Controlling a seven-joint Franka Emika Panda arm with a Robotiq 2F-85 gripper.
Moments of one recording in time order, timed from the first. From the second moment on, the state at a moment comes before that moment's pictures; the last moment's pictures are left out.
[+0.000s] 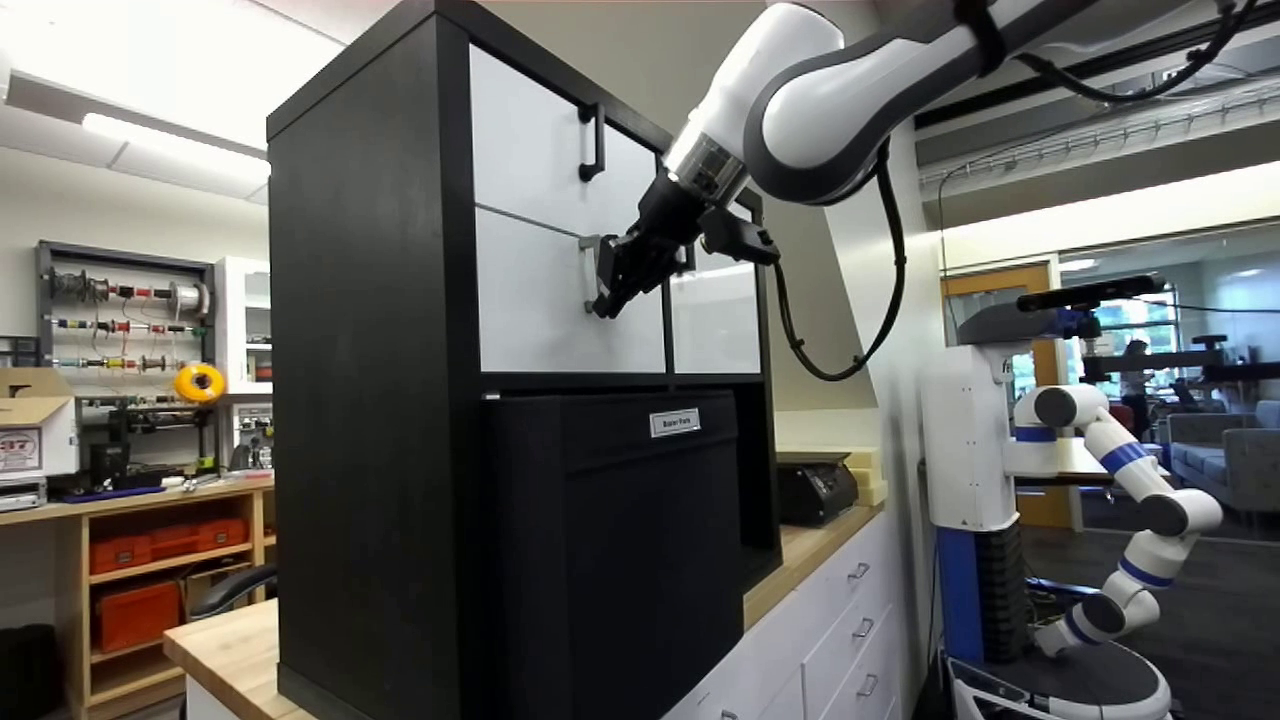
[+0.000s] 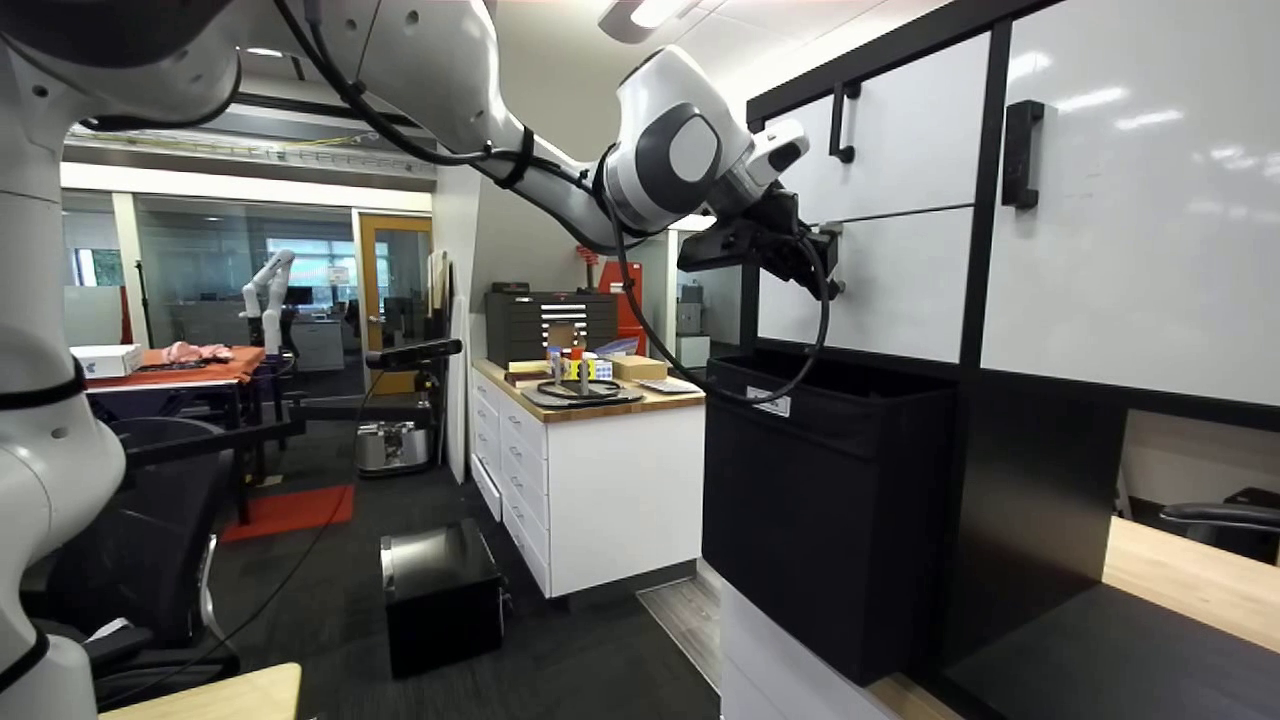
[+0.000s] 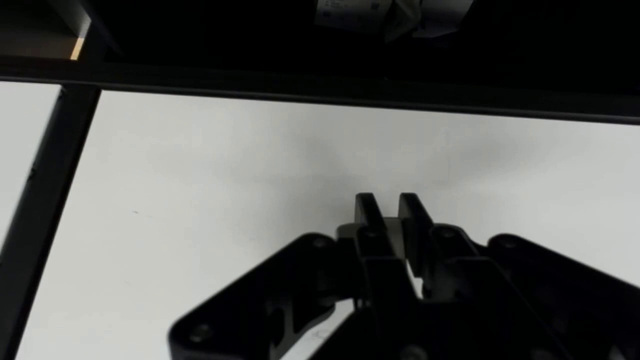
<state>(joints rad) -0.13 0.10 0.16 -1.82 -0.26 2.80 0.21</state>
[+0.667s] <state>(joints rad) -0.08 0.10 0.14 -1.78 -0.30 2.62 0.22</state>
